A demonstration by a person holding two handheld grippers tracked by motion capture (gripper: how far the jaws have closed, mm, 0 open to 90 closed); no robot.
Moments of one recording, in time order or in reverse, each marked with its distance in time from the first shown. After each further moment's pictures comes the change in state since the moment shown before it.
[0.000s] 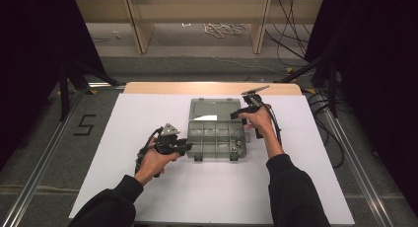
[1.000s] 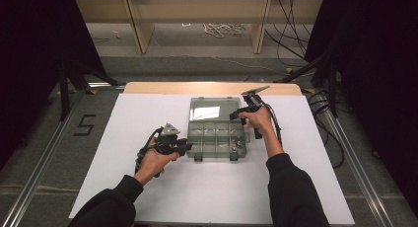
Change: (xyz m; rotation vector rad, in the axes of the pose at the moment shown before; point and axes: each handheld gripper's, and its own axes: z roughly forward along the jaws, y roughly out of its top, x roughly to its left) left arm 0.000 0.000 0.000 0.004 -0.001 0.004; right arm 0.001 0.000 0.000 0.037 0.045 0.067
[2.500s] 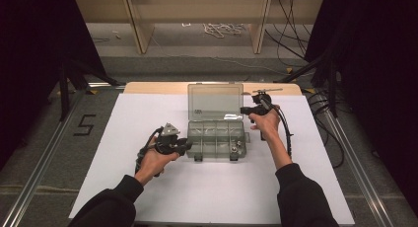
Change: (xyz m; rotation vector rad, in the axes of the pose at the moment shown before) left arm 0.000 0.000 0.000 -0.010 0.006 0.021; right arm 0.000 -0.018 -0.037 -0.244 -0.058 -0.115
